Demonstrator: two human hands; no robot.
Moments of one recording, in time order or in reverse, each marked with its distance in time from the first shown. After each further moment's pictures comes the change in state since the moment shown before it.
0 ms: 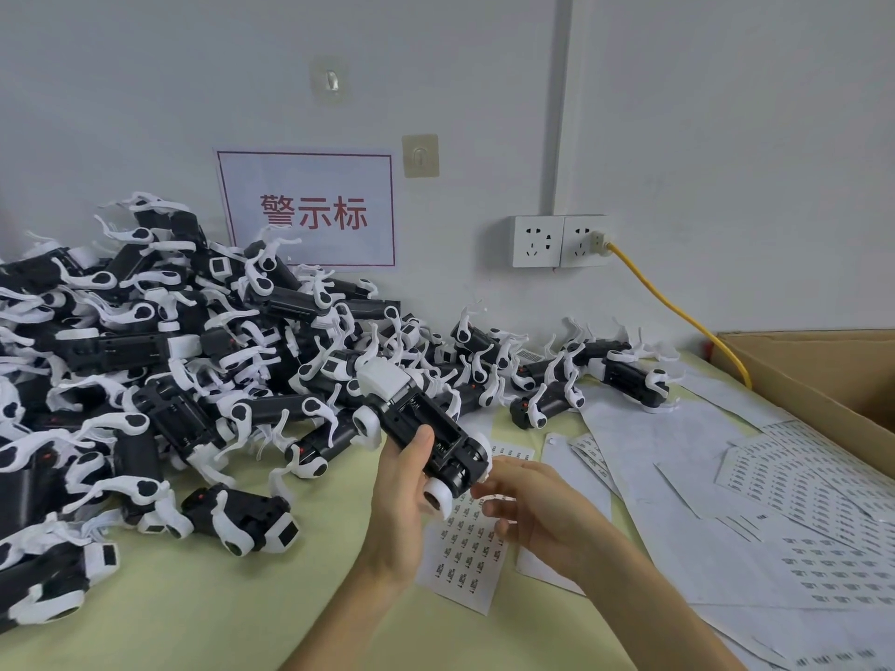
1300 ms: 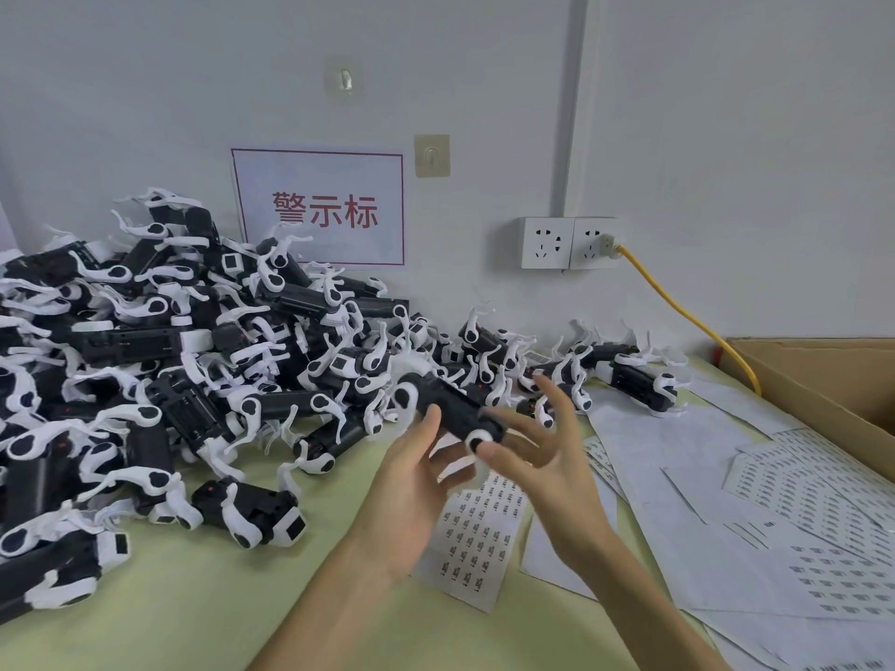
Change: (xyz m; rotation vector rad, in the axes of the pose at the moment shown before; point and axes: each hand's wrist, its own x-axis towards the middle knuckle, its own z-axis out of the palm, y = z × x) left_hand 0.007 0.018 -0.002 -0.225 -0.083 -0.285; right_hand -0.007 0.000 0.007 -0.249 0.126 -0.682
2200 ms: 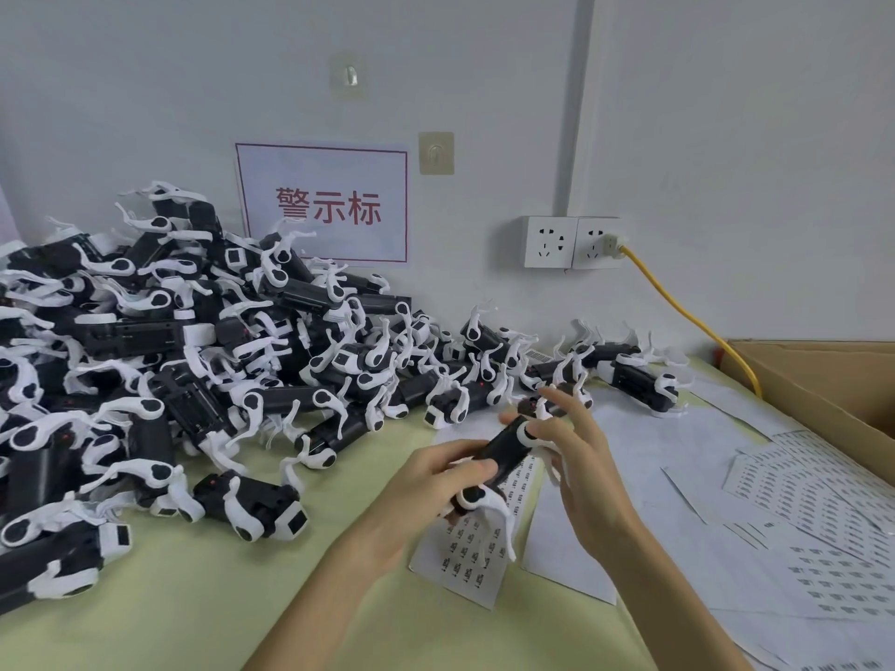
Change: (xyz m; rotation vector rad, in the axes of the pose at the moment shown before) left_hand 0.001 0.002 -0.006 0.573 -0.180 -0.147; right_hand 0.010 -0.004 -0.021 0.052 0.091 0.198
